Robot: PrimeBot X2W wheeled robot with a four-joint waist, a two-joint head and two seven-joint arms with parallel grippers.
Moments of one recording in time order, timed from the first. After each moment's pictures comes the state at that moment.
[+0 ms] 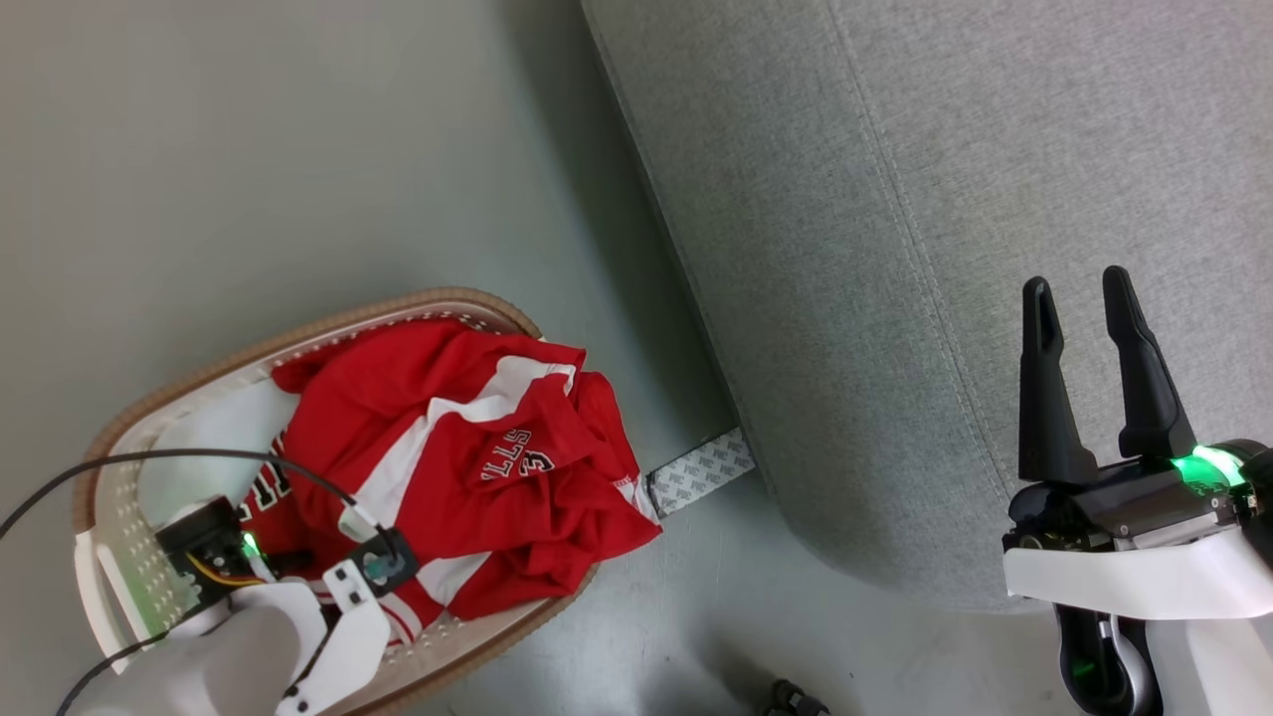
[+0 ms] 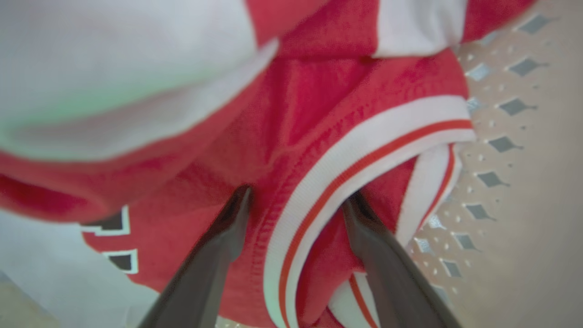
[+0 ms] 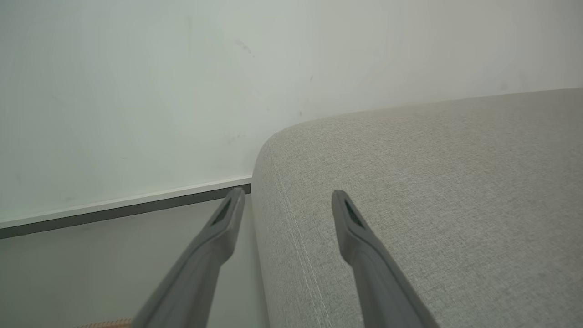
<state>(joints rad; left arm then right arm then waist) -0.79 0.39 -1.14 1.11 -0.08 -0.12 0.11 -0.29 -0.05 0.14 -0.06 0.46 0.13 -0.26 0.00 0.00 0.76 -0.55</state>
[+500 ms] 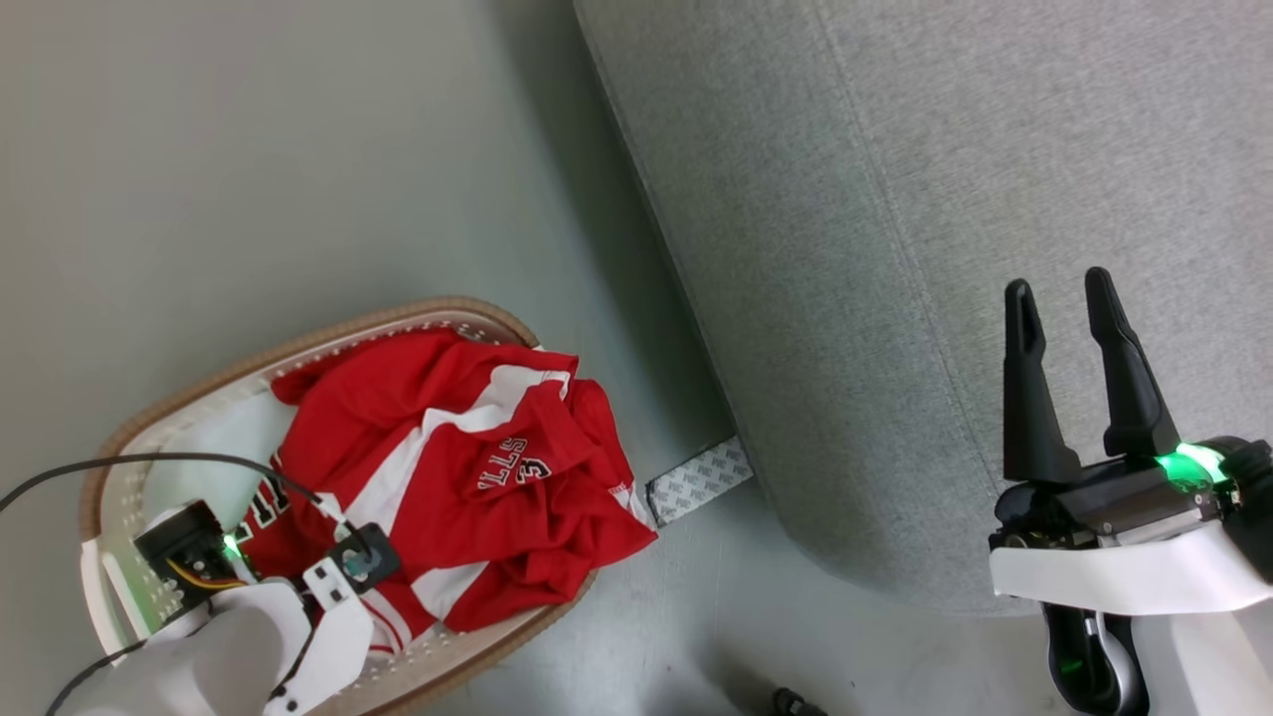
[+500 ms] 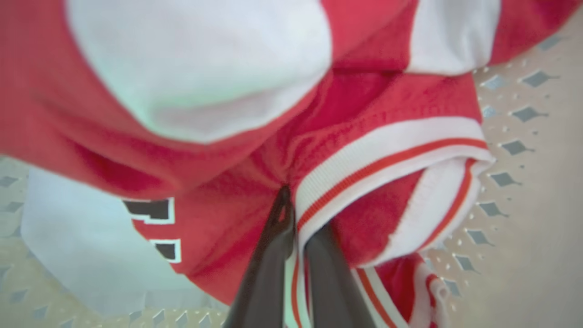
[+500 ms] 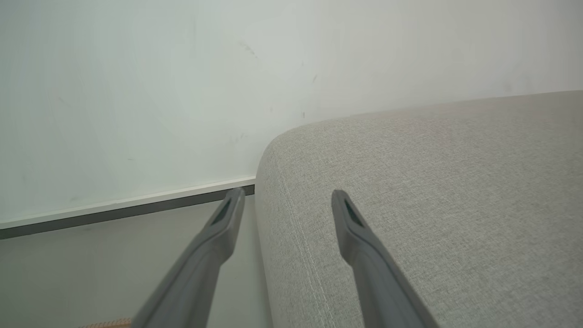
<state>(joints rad) -0.81 0.36 -1.15 1.23 -0.12 -0.13 0.01 -0.30 -0.05 0.15 -0.04 0.46 0.13 -0.26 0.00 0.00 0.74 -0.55</state>
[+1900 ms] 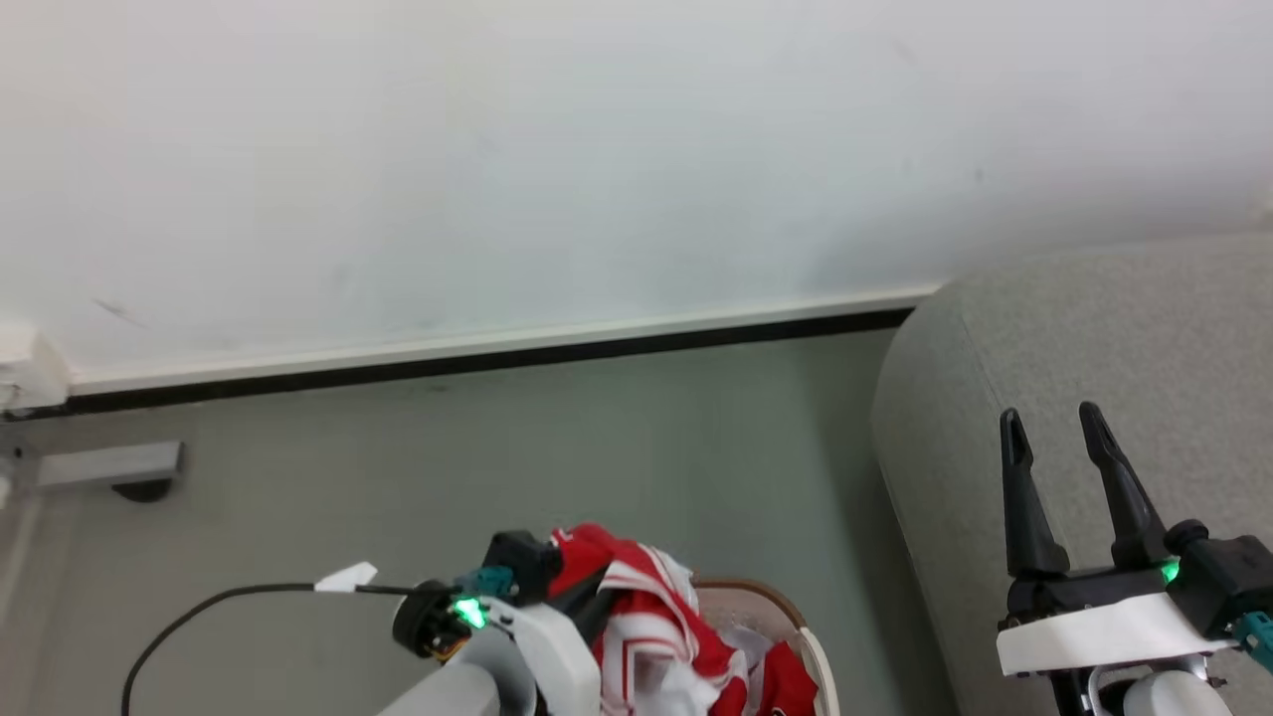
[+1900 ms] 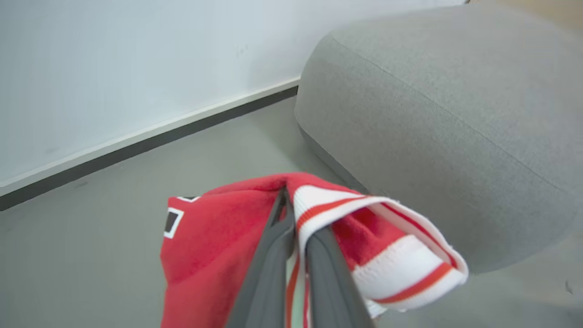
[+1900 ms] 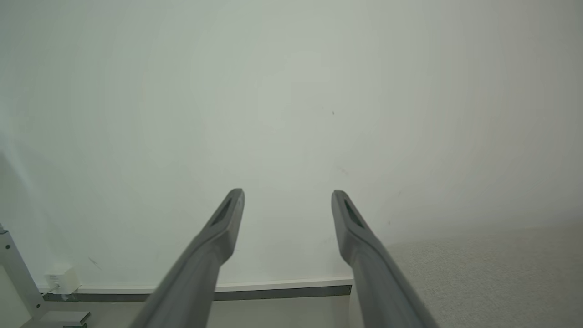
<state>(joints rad) -0.60 0.14 -0.97 0.89 -0.65 -0.13 -0.26 -0.21 -0.05 0.07 0.17 0.29 0.13 -0.26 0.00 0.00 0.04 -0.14</state>
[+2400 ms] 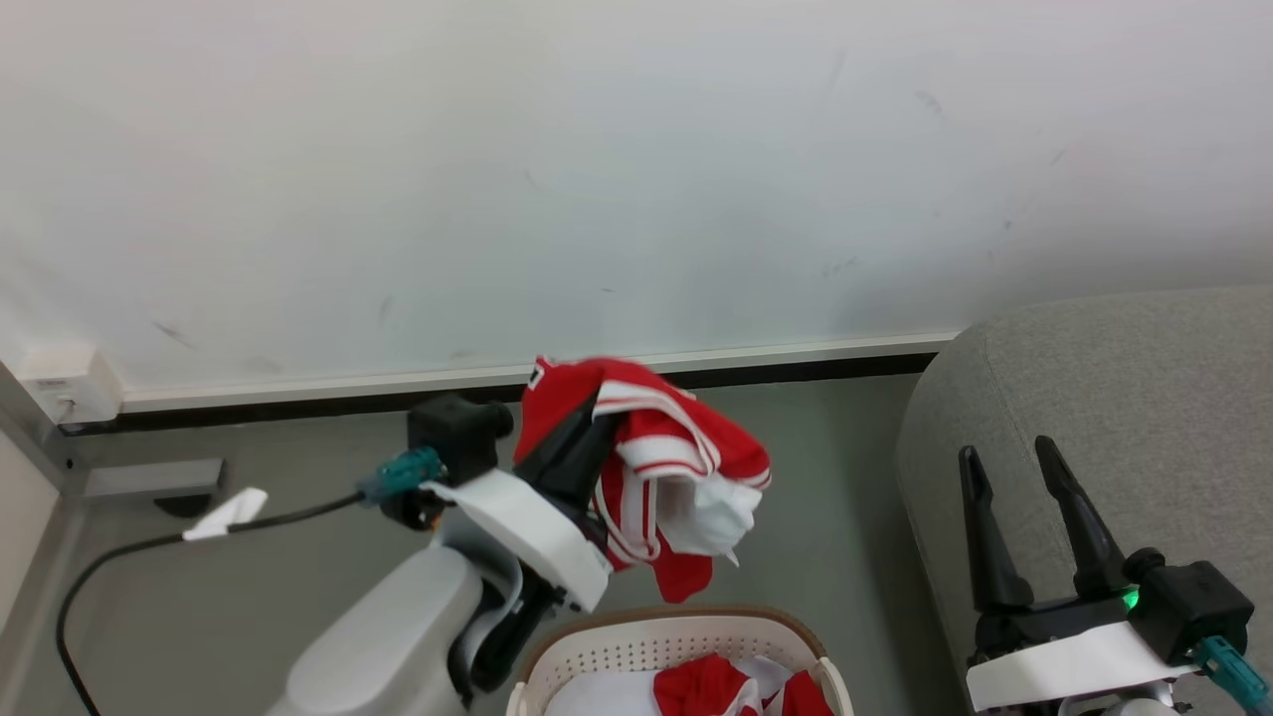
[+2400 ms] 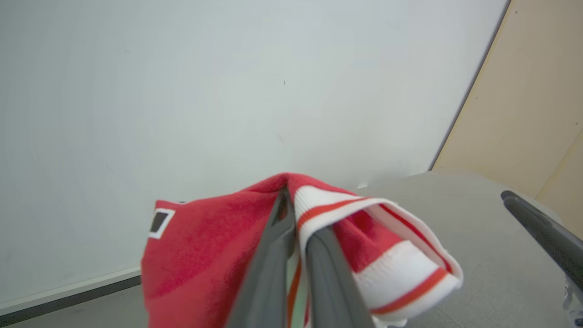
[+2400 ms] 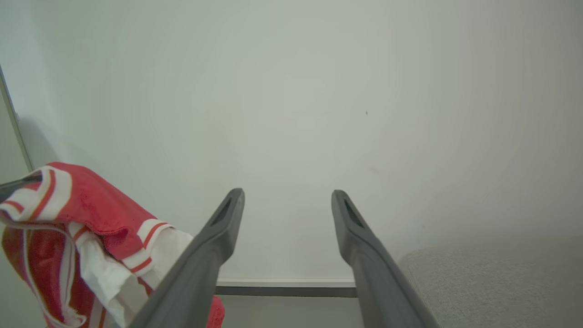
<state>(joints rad) -0.62 0.24 -0.77 0.44 -0.75 -0.06 -0.26 -0.17 -0.05 0.13 0.17 0.30 0.13 -0.26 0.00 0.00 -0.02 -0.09</state>
